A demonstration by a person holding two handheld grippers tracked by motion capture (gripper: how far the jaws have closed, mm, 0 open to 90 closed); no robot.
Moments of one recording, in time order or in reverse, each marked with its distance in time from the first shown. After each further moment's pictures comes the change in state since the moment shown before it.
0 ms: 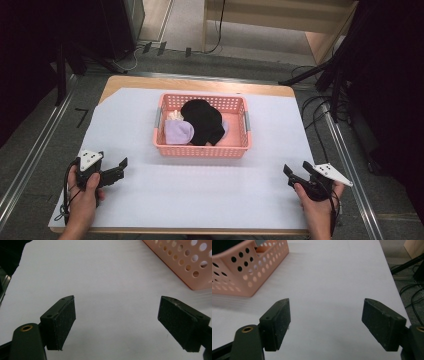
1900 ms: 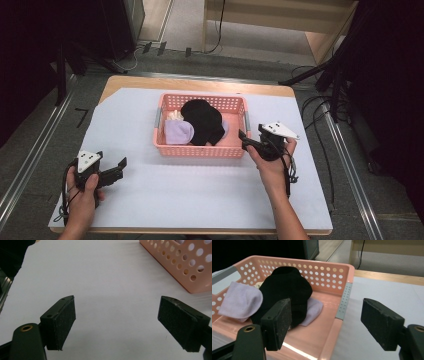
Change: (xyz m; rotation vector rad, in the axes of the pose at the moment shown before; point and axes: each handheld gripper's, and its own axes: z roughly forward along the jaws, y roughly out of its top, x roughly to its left) left arm 0.001 -0.001 -0.003 -0.031 -0.004 -0.015; right arm 0.118 0.091 0.075 -0.025 0.128 -0.082
